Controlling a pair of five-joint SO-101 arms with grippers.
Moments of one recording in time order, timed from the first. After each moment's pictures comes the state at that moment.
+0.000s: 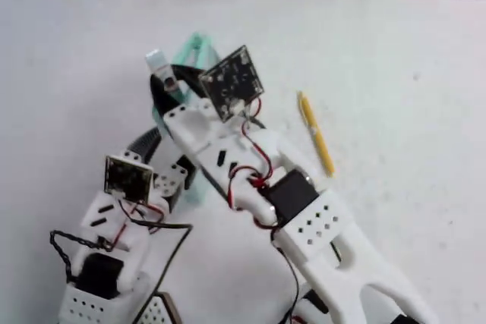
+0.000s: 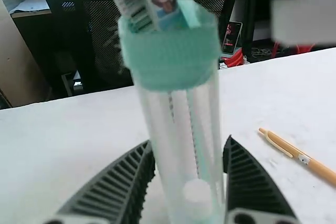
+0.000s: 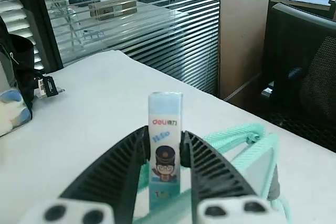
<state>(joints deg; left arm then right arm) 11.7 -103.5 88.9 34.9 -3.0 -43.7 -38.1 32.6 24.0 1.1</state>
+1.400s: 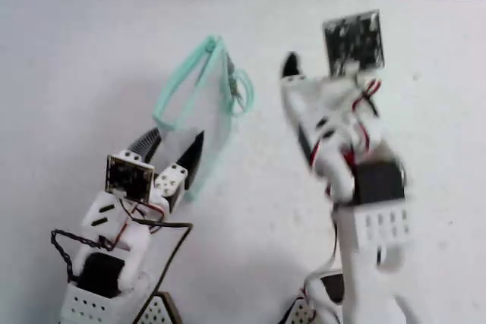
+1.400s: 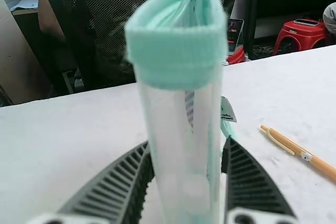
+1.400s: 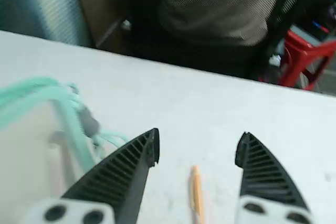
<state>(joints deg) 10.9 -103.6 89.6 34.9 -3.1 -9.7 -38.1 21.3 52.7 6.9</state>
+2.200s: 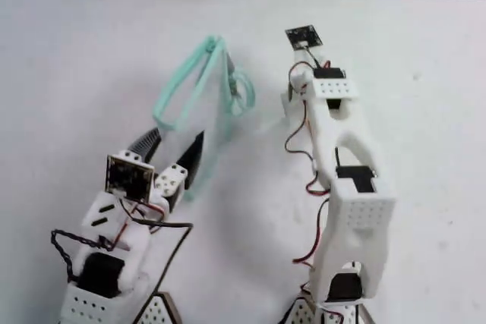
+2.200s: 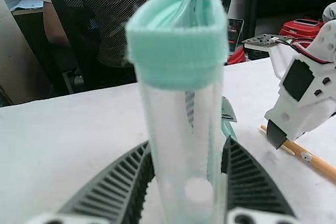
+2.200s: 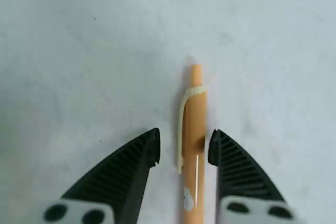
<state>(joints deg) 10.9 -103.6 89.6 34.9 -3.1 -5.5 32.8 -9.2 58.3 14.5</state>
